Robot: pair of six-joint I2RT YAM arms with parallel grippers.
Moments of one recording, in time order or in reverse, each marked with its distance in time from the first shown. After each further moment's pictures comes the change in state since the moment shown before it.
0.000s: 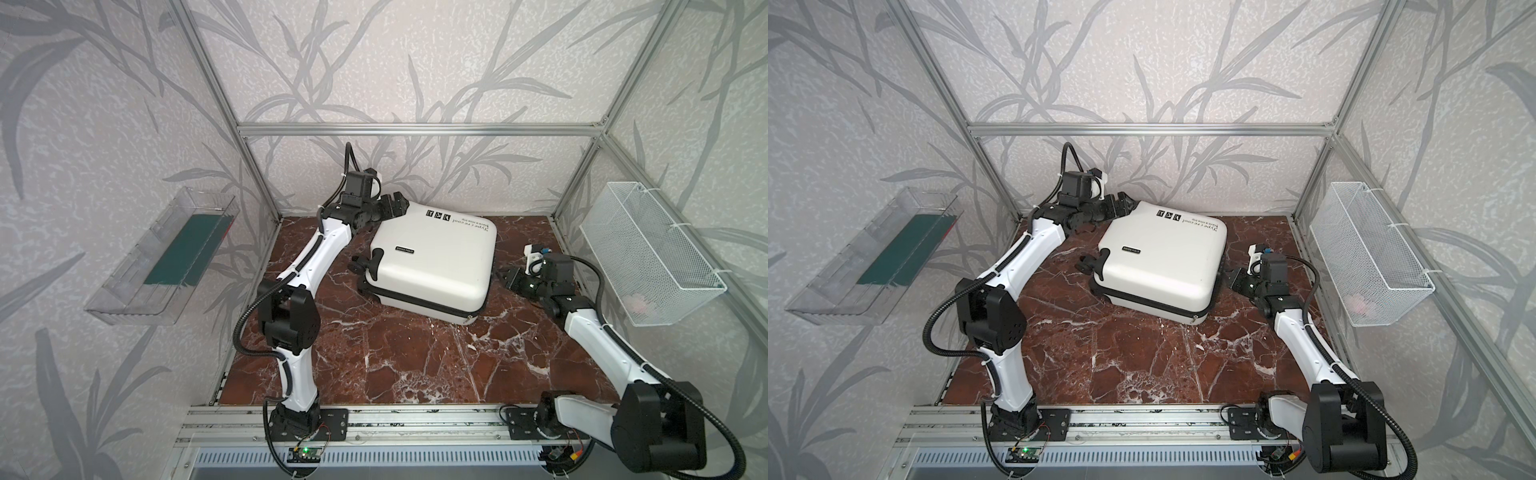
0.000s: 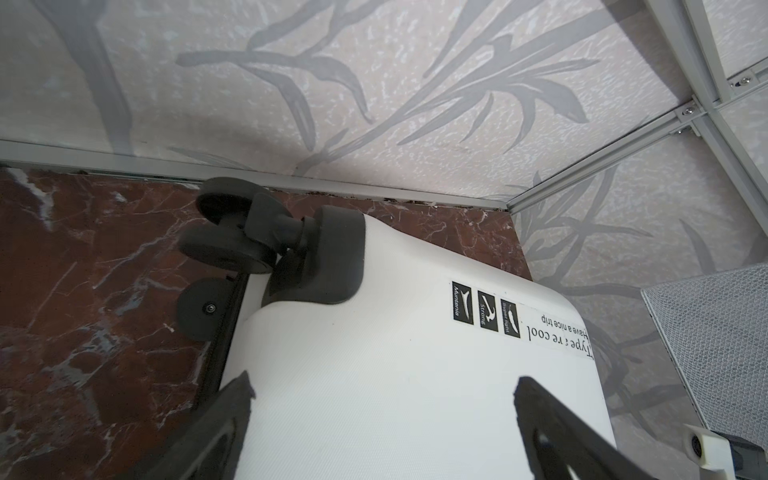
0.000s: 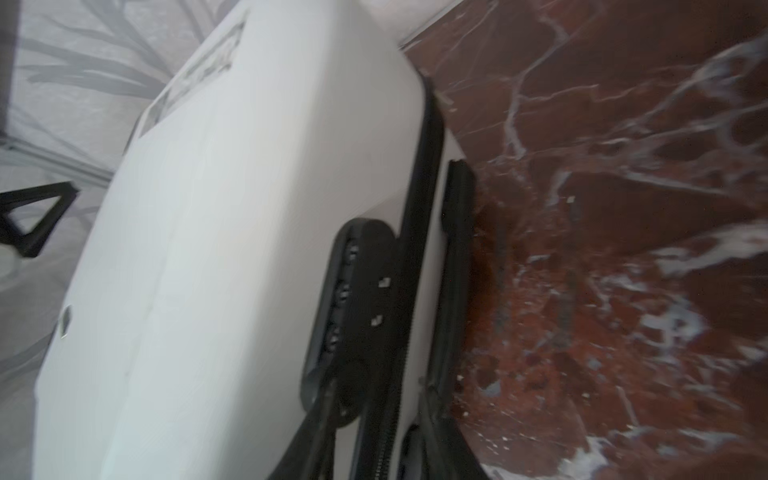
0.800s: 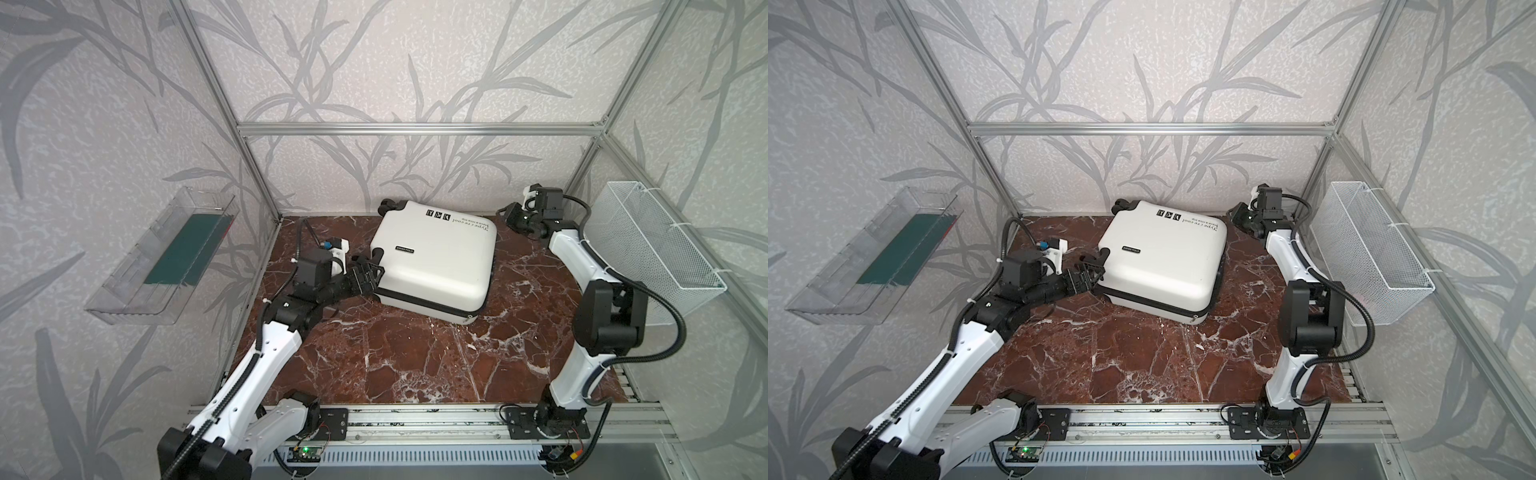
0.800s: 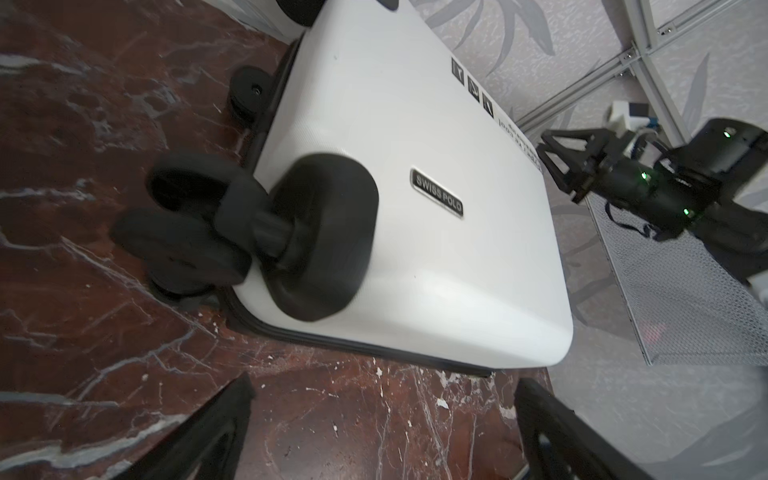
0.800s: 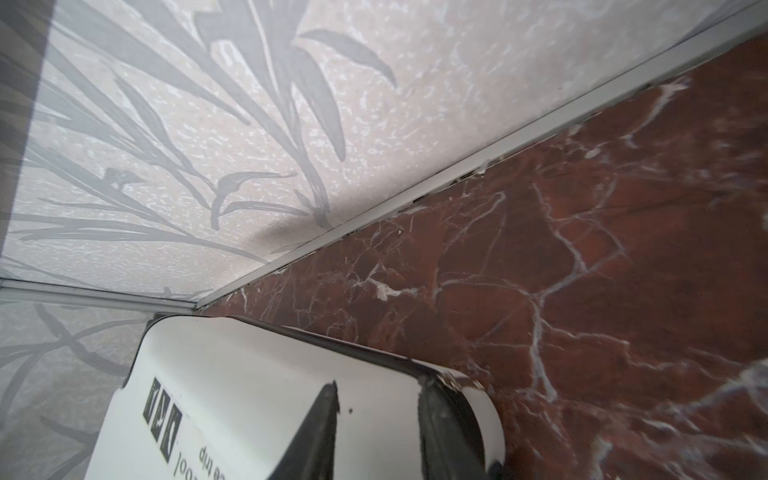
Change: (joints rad) left arm -0.061 -0.932 -1.018 0.101 0.060 -0.168; right arm -0.037 0.760 0.924 -0.122 -0.111 0.051
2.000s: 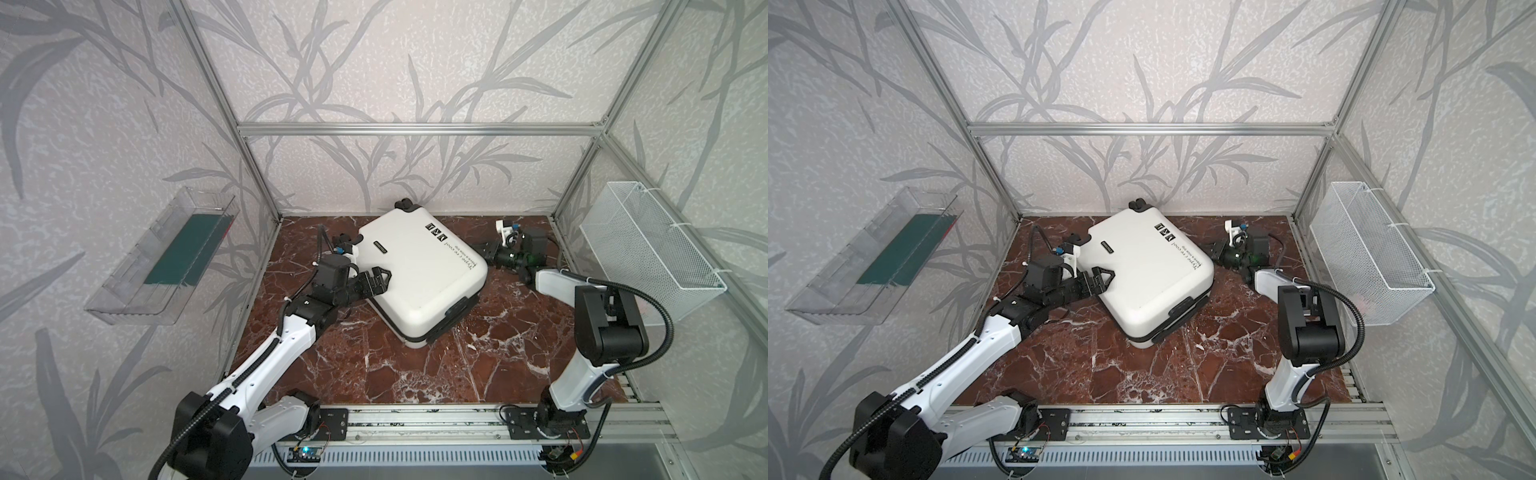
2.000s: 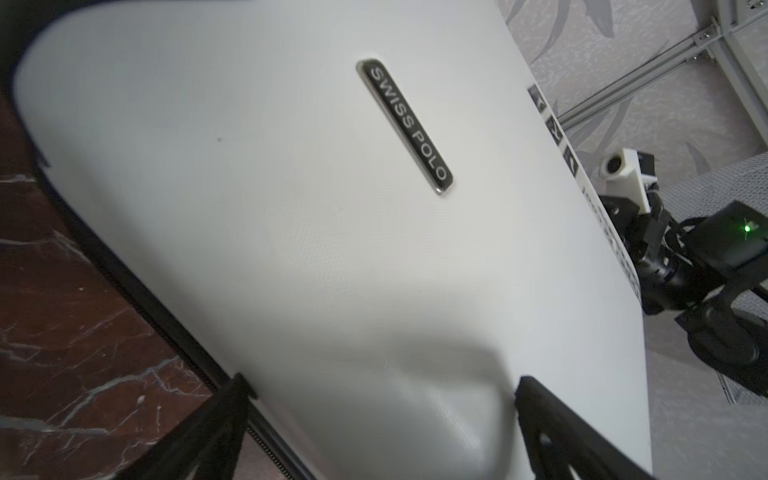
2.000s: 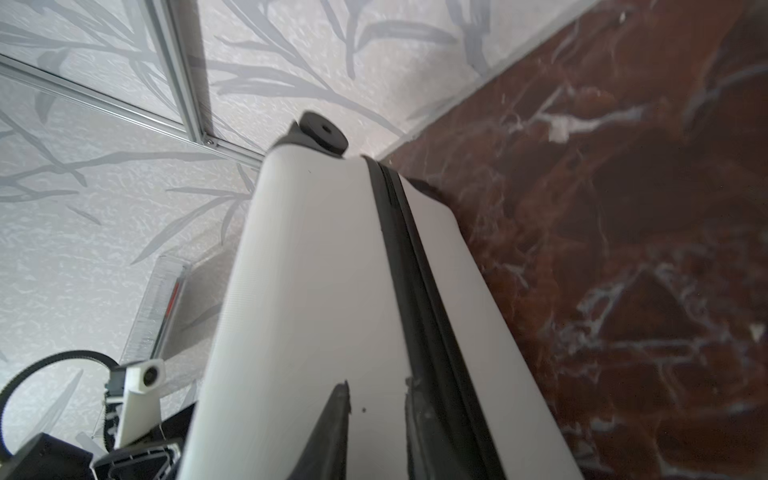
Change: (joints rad) left arm -0.031 0.169 -0.024 0.166 -0.154 0.017; right arm 0.089 -0.171 -0.752 0.713 -0.427 0.199
